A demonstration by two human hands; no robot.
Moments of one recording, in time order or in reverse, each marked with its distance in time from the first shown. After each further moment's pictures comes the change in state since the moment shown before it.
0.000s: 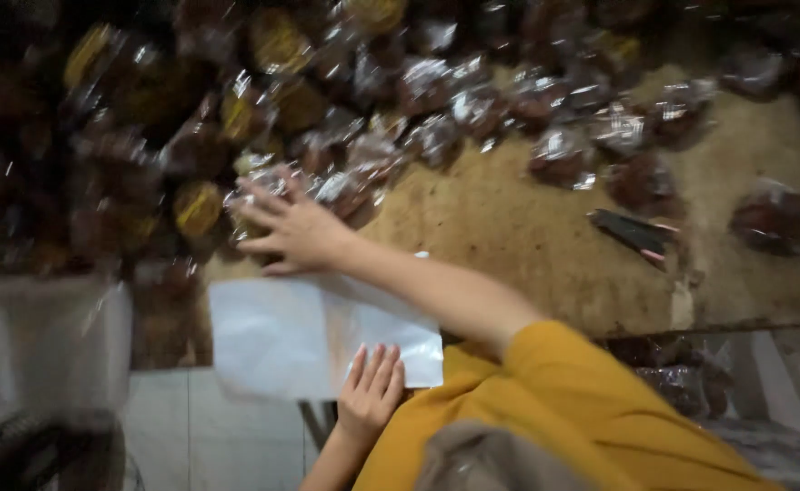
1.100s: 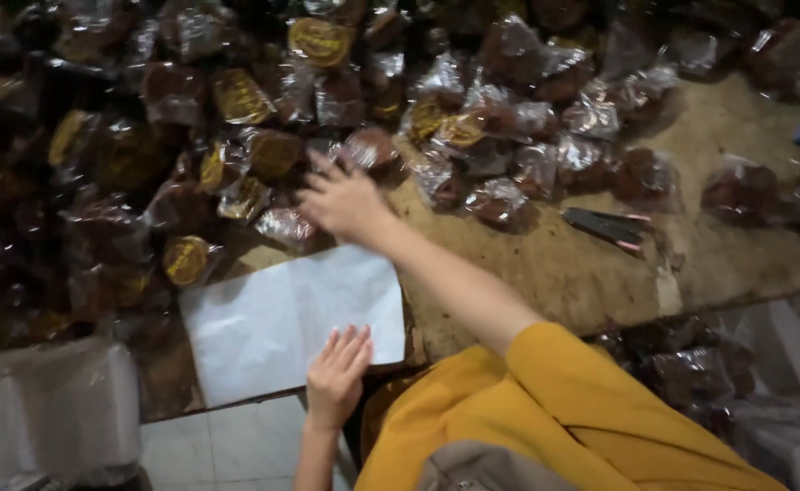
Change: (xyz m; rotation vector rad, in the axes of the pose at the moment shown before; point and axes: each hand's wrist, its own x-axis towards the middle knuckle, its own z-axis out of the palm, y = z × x) left_hand 0.020 -0.074 0.003 -0.022 -0.023 0.002; right_hand -0.057 0.066 -0.024 0.078 -0.151 0.607
